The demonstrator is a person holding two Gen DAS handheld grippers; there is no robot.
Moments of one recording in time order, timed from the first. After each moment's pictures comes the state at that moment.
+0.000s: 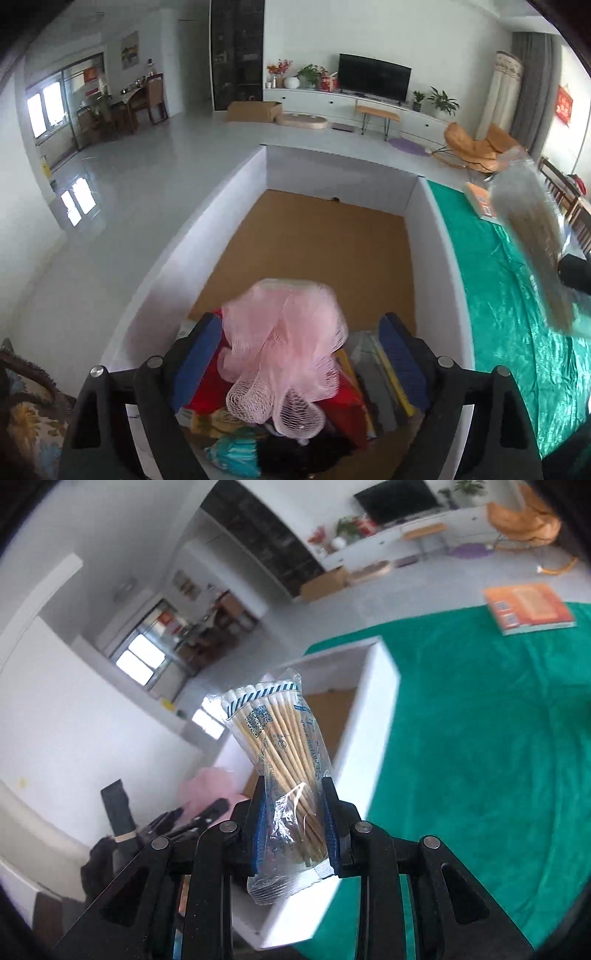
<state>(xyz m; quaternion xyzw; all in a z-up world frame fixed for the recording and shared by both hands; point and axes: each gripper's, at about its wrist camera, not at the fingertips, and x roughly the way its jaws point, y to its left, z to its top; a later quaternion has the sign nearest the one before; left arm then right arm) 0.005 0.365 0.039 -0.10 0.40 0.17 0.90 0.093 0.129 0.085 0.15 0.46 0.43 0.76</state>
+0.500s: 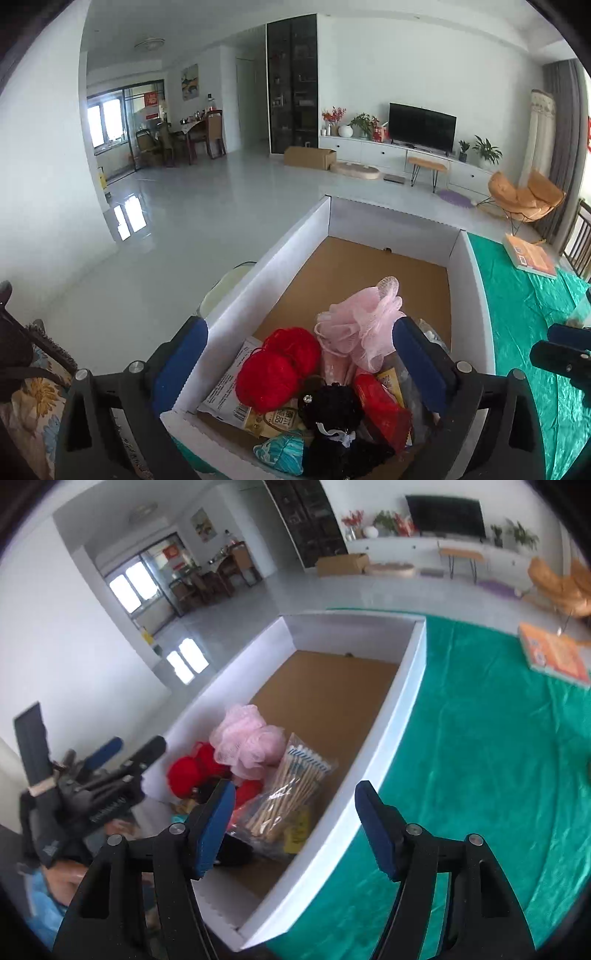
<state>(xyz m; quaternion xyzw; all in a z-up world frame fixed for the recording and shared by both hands) -0.056 0.363 0.059 -0.09 0.31 0.28 0.90 0.056 0.169 0.073 -0.06 0.42 0.39 0.82</state>
